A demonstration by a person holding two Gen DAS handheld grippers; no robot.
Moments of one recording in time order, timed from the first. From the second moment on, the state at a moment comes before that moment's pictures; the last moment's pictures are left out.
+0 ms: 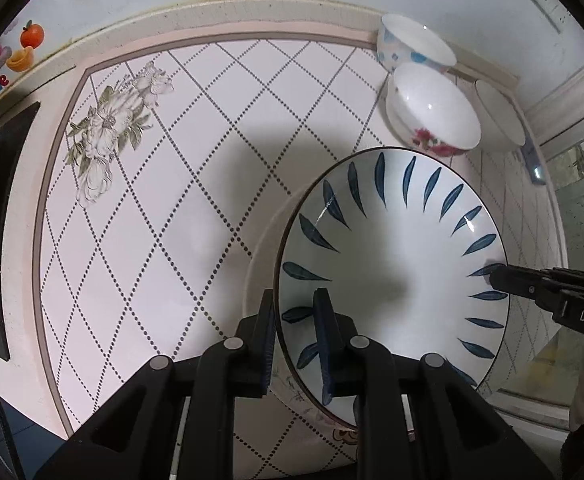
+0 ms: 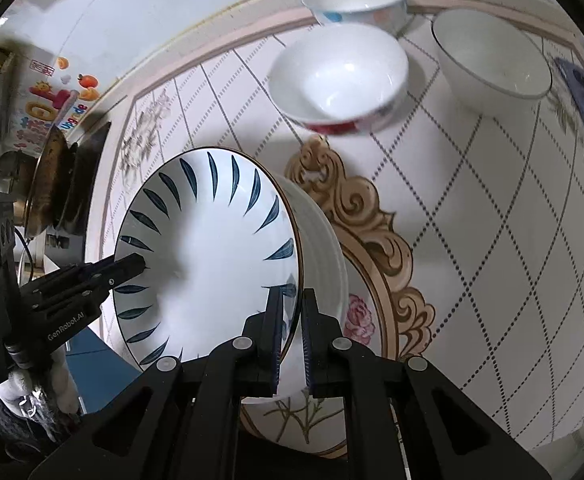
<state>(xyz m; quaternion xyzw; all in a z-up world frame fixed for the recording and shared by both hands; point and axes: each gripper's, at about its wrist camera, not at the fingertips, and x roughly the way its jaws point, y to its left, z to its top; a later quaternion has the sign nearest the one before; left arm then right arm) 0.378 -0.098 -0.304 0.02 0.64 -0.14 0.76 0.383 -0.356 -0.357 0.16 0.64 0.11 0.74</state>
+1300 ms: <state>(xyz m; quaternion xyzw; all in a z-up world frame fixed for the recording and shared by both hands) 0.358 -0.104 -0.324 0.03 0.64 -0.07 0.76 0.378 -0.364 -0.377 0.20 0.66 0.12 0.72</state>
